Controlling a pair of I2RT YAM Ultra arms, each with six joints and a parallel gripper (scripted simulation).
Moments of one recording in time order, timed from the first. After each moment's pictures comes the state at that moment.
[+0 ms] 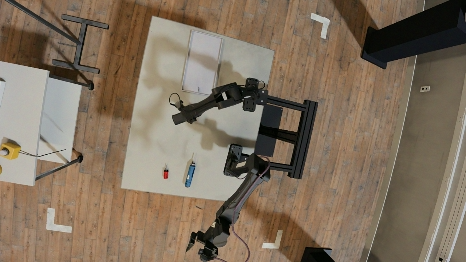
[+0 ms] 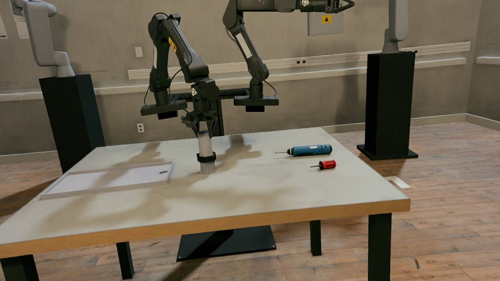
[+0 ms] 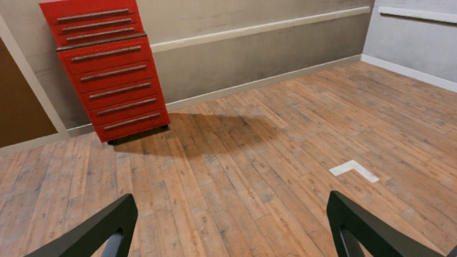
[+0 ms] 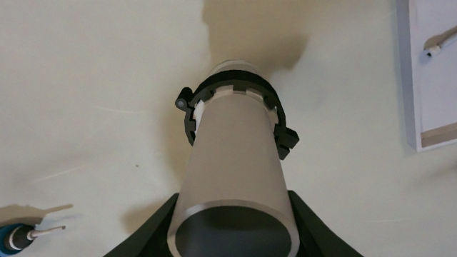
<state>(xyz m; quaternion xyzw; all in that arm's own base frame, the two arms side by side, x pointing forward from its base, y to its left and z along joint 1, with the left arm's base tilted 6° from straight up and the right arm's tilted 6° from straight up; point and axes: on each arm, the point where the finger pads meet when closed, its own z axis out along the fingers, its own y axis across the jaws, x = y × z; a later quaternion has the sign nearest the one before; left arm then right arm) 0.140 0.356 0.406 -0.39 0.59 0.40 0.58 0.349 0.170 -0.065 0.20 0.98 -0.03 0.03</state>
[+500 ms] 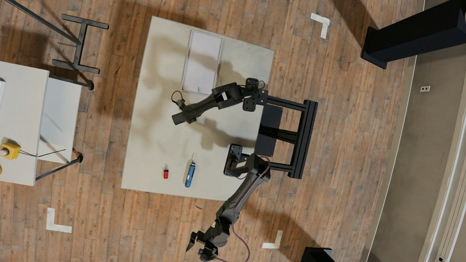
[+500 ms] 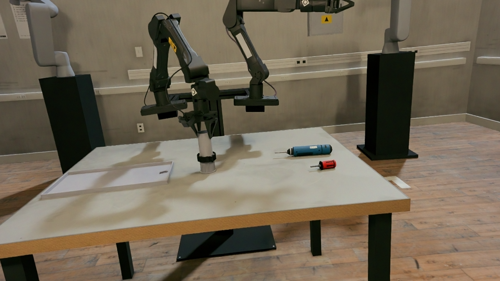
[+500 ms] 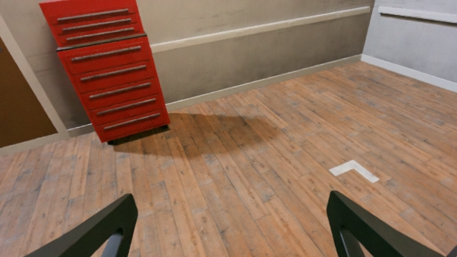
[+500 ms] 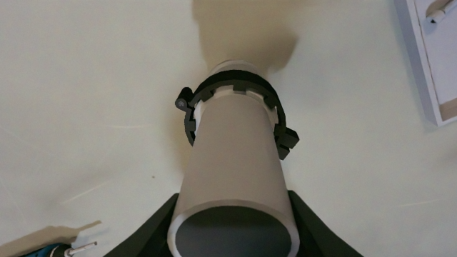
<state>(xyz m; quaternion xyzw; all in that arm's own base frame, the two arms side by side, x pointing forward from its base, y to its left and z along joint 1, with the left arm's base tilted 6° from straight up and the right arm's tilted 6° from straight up) 0.140 0.356 0.406 -0.39 0.59 0.40 0.58 0.349 0.170 -0.065 0.27 0.96 -0.03 0.03</state>
